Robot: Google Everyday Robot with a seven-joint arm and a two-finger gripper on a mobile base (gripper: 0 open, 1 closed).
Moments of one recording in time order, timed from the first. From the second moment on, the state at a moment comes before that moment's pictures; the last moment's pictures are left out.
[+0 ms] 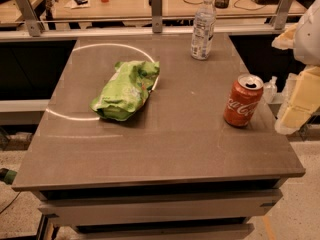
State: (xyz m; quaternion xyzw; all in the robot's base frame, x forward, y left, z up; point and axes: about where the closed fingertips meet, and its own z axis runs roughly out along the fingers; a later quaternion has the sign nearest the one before) arm 0.438 -0.217 0.977 -0.60 0.78 -0.03 0.16
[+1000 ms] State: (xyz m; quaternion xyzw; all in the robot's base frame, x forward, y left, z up) arm 0.432 -0.256 0.960 -0.52 0.82 0.05 0.25
